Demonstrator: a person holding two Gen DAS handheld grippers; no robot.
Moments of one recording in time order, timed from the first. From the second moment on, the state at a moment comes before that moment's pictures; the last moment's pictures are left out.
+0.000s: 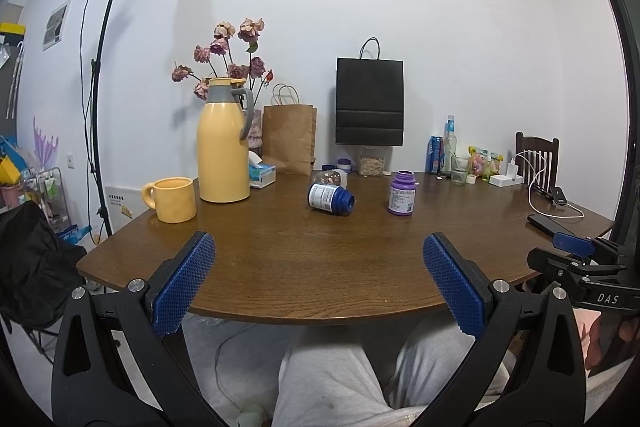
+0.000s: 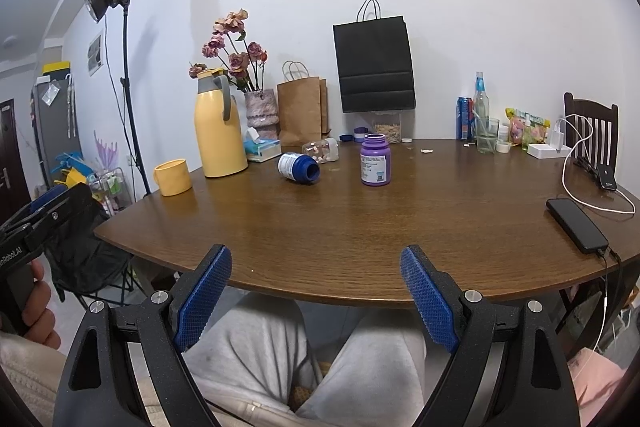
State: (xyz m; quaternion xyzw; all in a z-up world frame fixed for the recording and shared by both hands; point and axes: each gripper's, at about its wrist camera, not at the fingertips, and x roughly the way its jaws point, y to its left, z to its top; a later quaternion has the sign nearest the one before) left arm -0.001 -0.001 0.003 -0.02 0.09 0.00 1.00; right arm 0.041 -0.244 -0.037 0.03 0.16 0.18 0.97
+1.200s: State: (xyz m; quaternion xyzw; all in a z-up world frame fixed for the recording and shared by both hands) left arm 0.000 -0.001 0.004 -0.02 0.09 0.00 1.00; right arm 0.040 -0.248 -0.028 0.02 0.16 0.18 0.97
